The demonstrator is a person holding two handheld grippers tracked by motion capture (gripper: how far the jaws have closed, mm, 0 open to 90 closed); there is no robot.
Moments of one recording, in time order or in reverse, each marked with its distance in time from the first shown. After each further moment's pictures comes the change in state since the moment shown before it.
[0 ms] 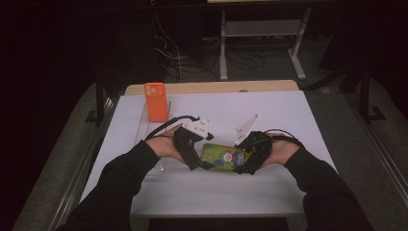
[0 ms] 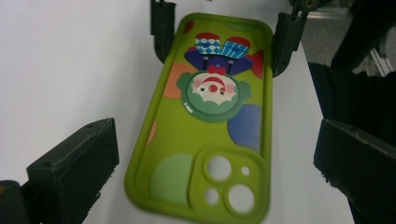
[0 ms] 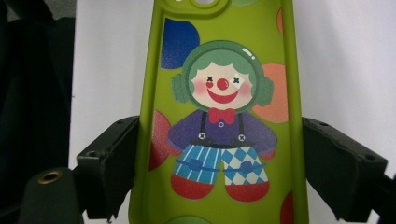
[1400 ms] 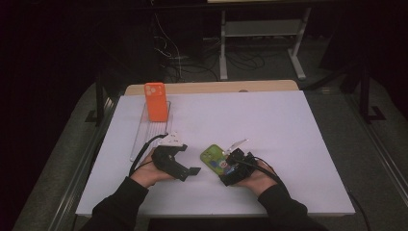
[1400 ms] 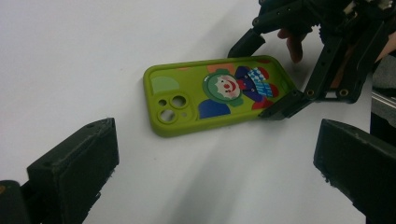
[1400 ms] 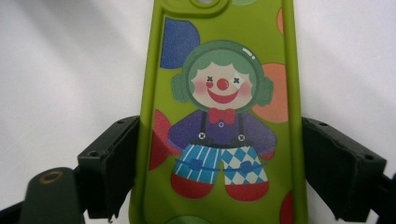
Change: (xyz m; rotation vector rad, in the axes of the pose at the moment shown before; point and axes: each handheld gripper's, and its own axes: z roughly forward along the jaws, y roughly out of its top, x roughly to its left) left arm -0.038 -0.074 -0.012 -0.136 0.297 -0.409; right arm 0.038 -0.014 0.078 0.035 -0.308 0.557
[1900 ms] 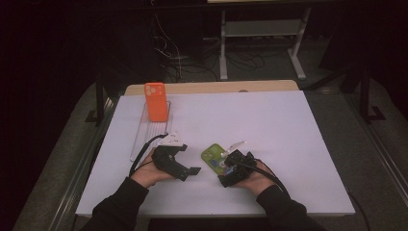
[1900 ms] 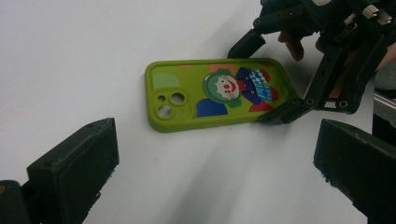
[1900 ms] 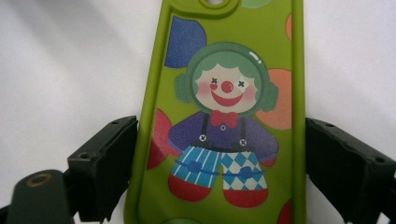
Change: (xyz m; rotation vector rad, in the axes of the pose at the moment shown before) left arm 0.000 0.000 0.001 -0.002 0.006 -0.002; right arm 0.005 -0.001 0.004 -0.013 -0.038 -0.022
